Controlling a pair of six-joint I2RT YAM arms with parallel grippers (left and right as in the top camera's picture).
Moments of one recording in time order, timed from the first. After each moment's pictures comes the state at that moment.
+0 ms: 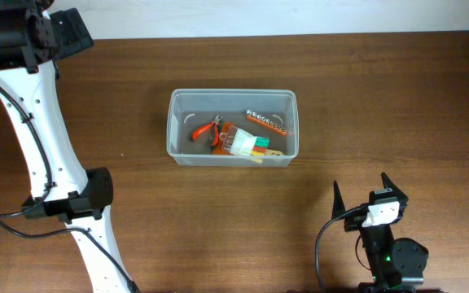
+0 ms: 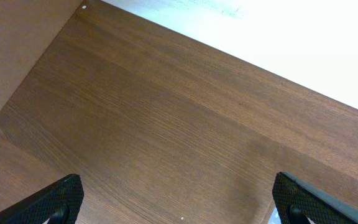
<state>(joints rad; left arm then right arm) 0.11 2.32 3.12 -1.69 -0.25 -0.27 -0.07 0.01 0.01 -0.06 -0.18 -0.15</state>
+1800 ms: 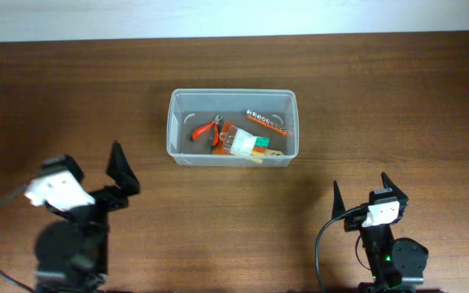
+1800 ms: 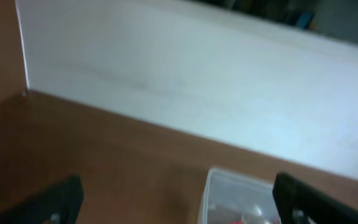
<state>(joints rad) -0.12 0.46 0.66 -0.30 -0.26 -0.27 -0.07 0.02 0.01 -0.06 -0.18 -0.15</state>
